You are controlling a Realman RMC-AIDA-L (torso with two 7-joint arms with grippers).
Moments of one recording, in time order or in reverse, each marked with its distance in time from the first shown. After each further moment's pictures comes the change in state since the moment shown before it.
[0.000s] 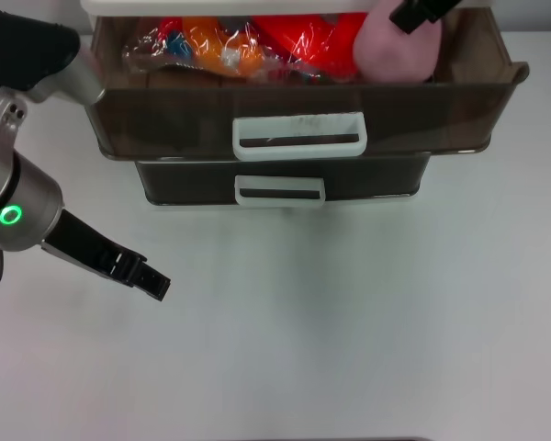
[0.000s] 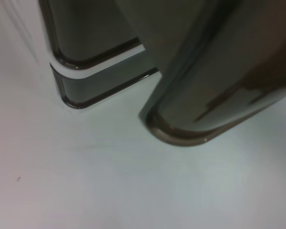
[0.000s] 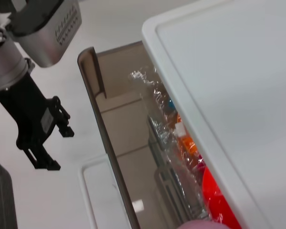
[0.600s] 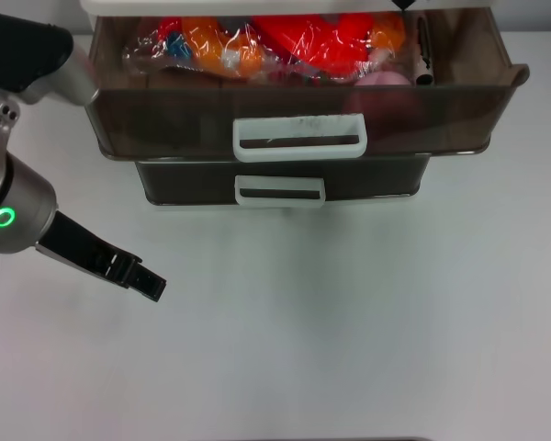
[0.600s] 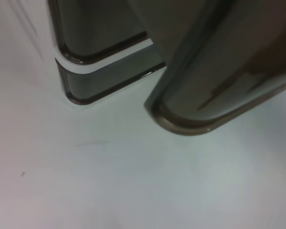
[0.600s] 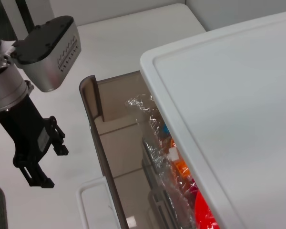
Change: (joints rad) left arm 0.015 0.001 -0.002 0.023 0.003 0.010 0.000; right arm -0.012 -0.006 0.032 -0.084 0.021 0.009 0.026
